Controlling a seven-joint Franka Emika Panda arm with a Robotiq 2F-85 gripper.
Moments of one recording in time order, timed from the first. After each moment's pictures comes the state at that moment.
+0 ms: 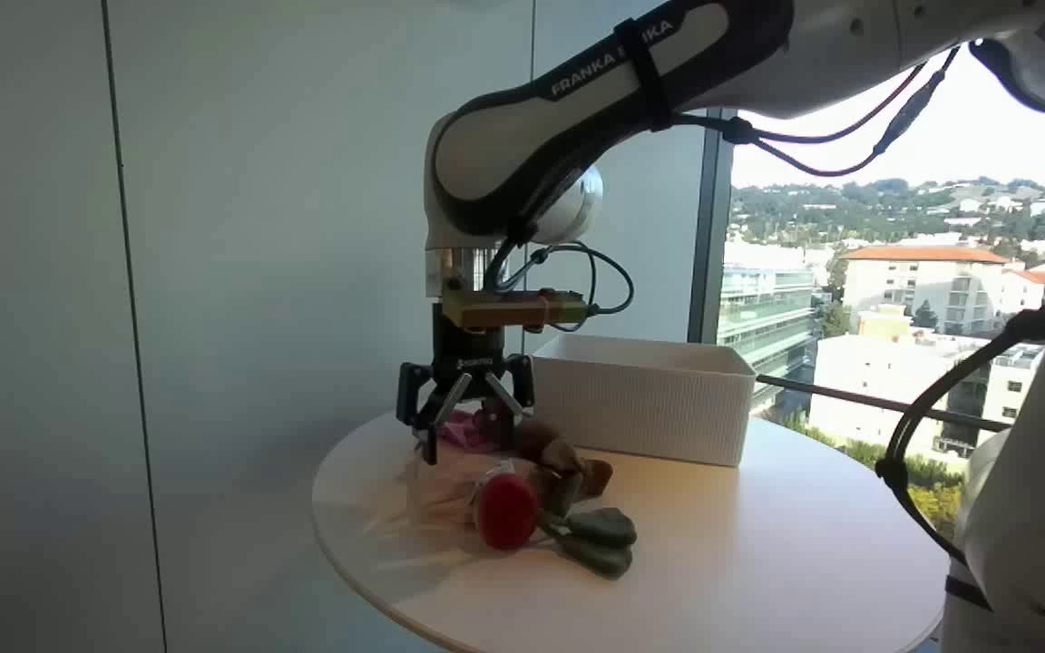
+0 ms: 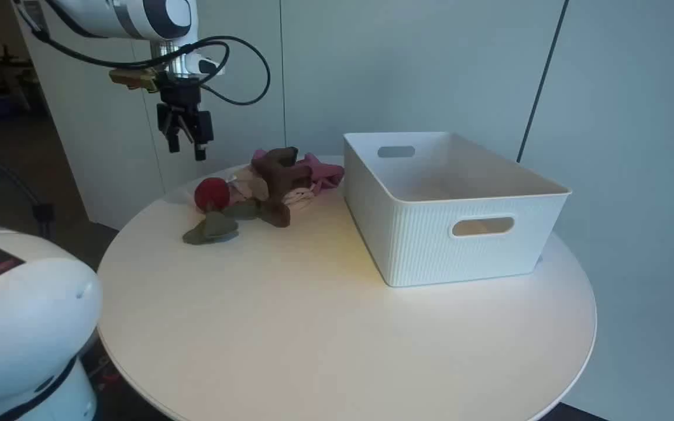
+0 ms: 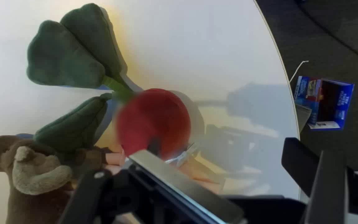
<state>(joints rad) 0.09 -0.23 0.29 -2.24 0.08 1.97 0.49</state>
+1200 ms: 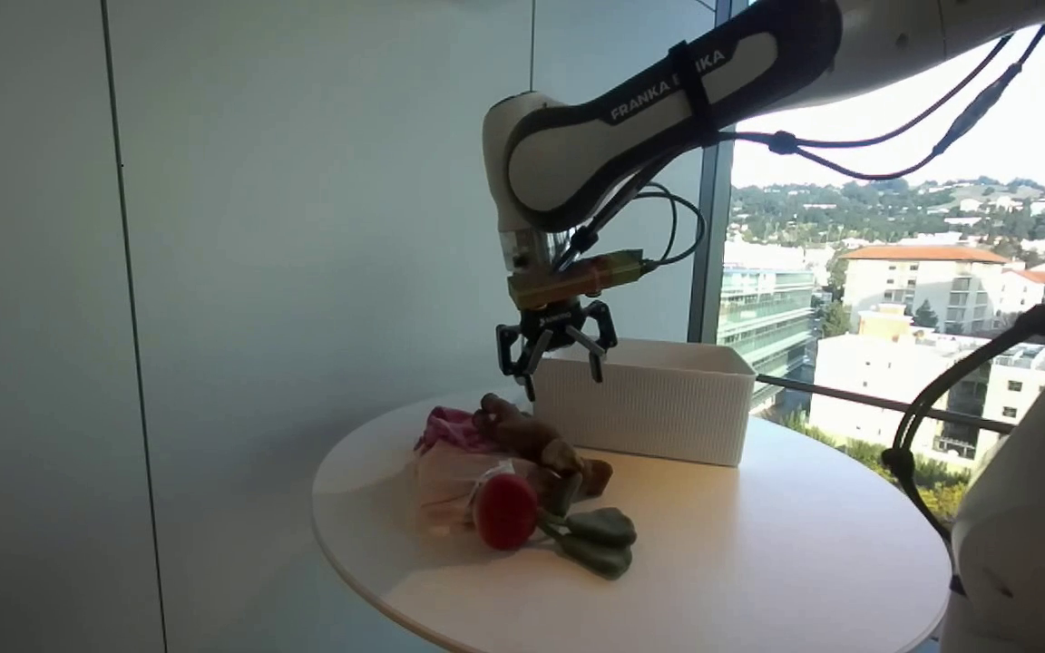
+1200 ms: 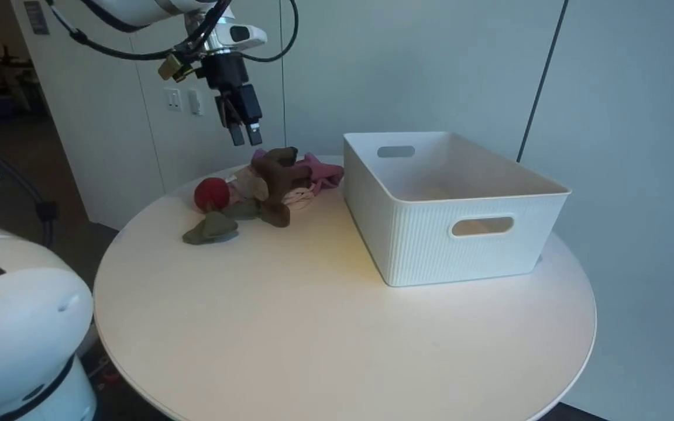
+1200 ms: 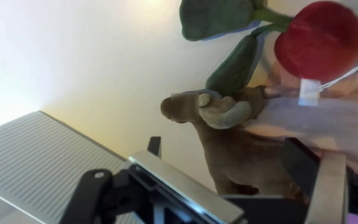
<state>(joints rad) -0.01 -0.33 0.21 -2.24 -0.24 1.86 0.77</state>
